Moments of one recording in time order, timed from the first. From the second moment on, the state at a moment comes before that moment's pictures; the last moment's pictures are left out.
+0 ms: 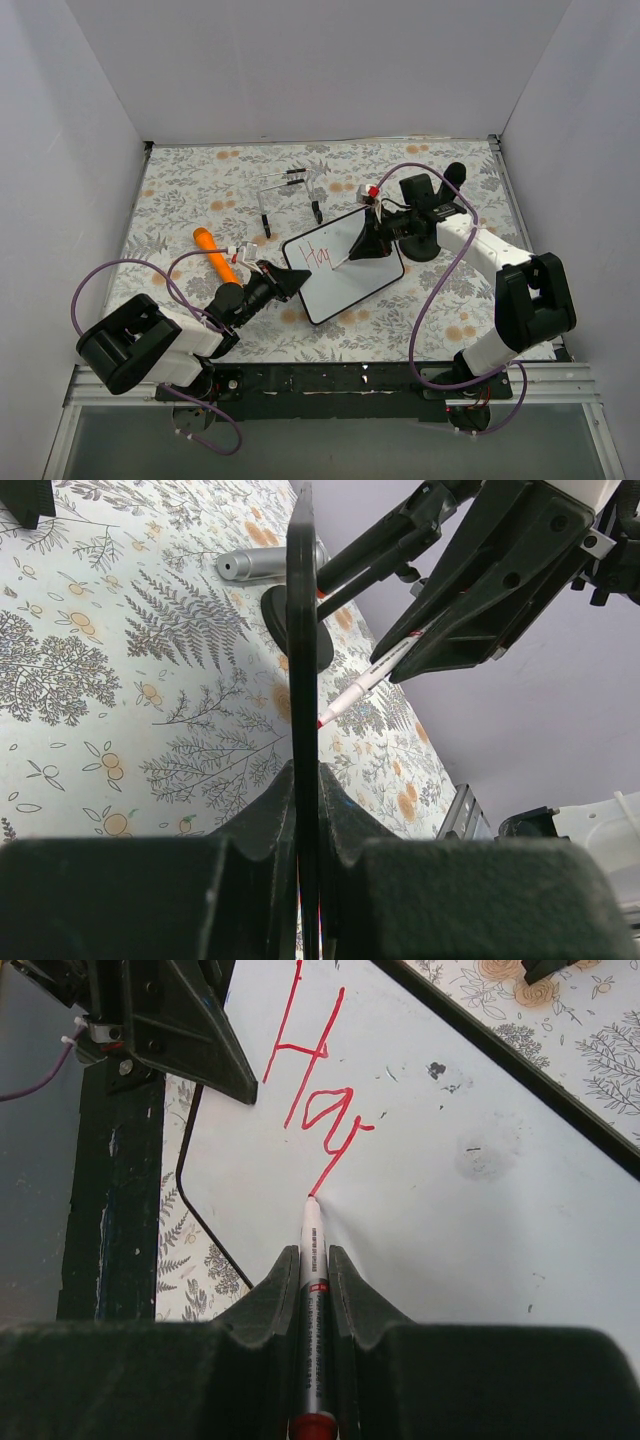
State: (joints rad) left arm -0.73 1.33 0.07 1.31 0.05 -0.86; right arm 0.41 1.55 1.05 -0.39 -1.10 -0.45
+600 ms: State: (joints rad) left arm -0.73 1.33 0.07 1.31 0.05 -0.86; right arm 0.41 1.56 1.15 -0.32 -1.08 -0.39
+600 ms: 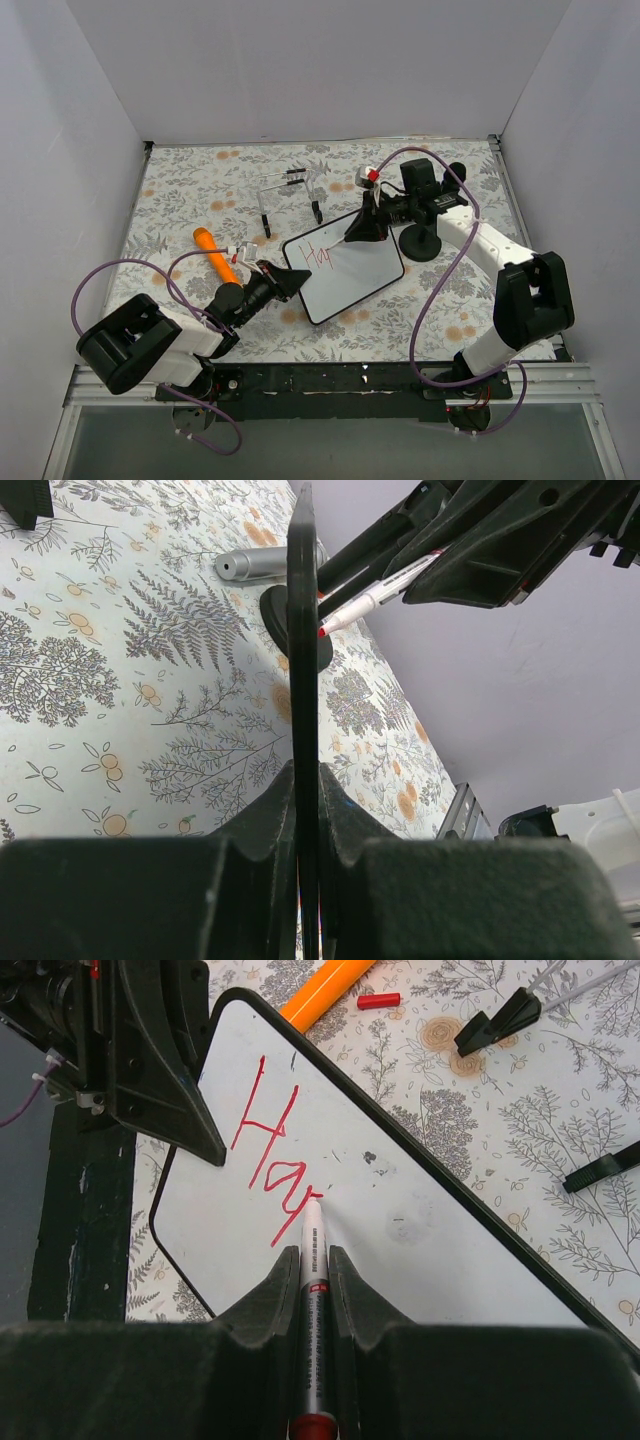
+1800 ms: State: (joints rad) left arm -0.73 1.34 0.07 1.32 0.05 -0.87; right arm 0.37 1.57 1.15 -0.34 -1.06 -0.39
